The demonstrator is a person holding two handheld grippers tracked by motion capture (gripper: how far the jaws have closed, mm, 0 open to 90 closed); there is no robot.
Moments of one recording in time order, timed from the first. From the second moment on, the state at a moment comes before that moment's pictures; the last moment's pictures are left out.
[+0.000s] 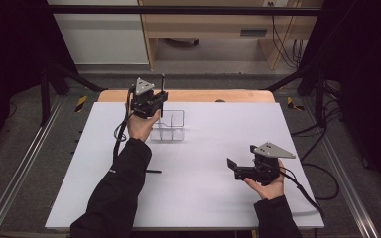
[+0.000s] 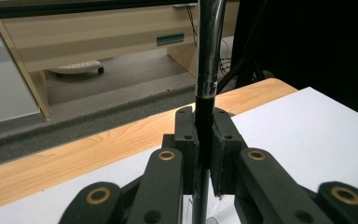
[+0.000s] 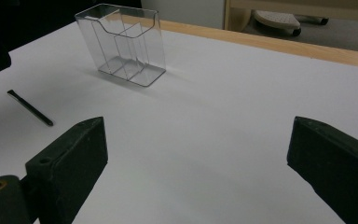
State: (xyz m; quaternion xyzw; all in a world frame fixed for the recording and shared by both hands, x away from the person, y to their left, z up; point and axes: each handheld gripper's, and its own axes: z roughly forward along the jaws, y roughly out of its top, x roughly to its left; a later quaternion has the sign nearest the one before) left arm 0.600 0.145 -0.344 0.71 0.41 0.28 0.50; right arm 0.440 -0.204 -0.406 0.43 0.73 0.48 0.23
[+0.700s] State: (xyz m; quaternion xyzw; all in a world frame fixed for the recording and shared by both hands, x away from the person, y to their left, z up) left arm 0.612 0.134 -0.369 0.72 0.41 0.27 0.49; right arm 0.440 -0.204 -0.405 0.43 0.73 0.48 0.23
